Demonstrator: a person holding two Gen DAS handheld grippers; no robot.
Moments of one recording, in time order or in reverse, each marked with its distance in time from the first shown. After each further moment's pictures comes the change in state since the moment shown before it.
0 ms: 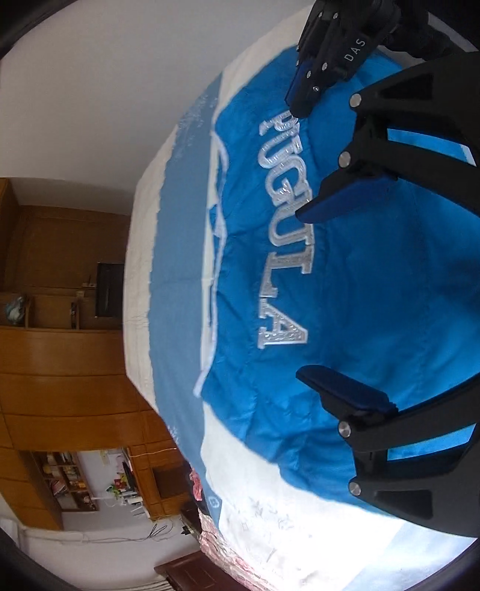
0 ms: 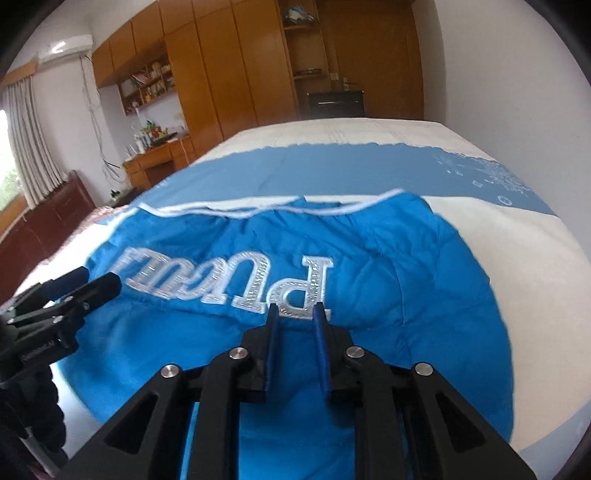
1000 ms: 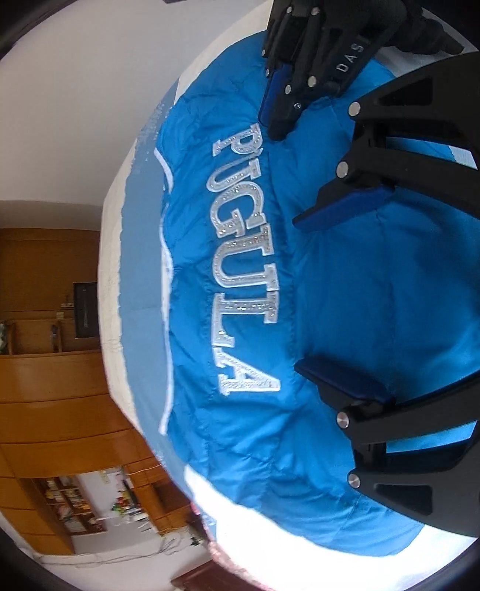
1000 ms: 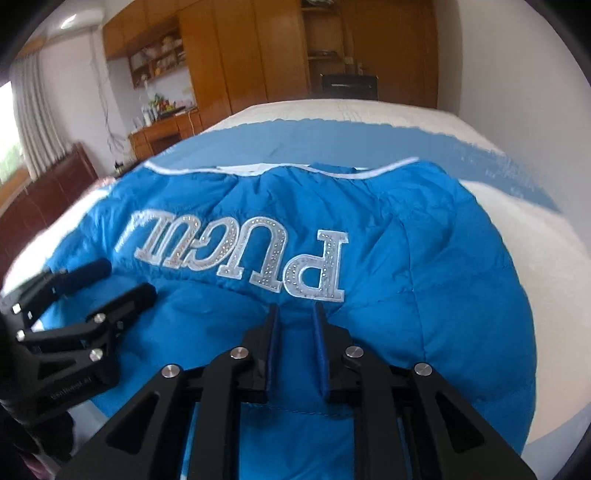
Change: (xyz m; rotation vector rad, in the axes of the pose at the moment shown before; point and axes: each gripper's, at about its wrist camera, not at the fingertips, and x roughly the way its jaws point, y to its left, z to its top) left arm 0.019 -0.026 -0.031 0.082 0.082 -0.016; right arm 0.016 0.014 -0.014 -0.105 0.080 -0.022
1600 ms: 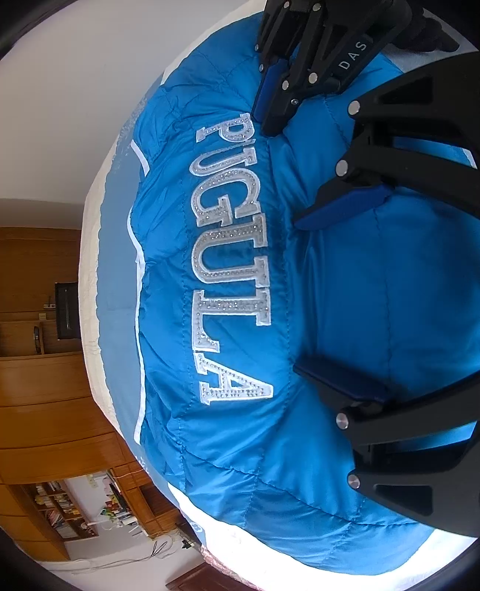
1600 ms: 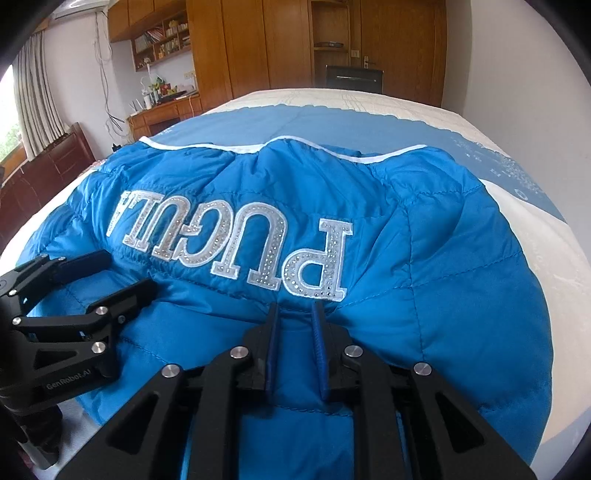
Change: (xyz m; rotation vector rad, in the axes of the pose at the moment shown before) left arm 0.013 0.002 -0.006 0.014 0.061 0.006; right arm 0.019 0.001 -0.004 -0.025 0.033 -0.009
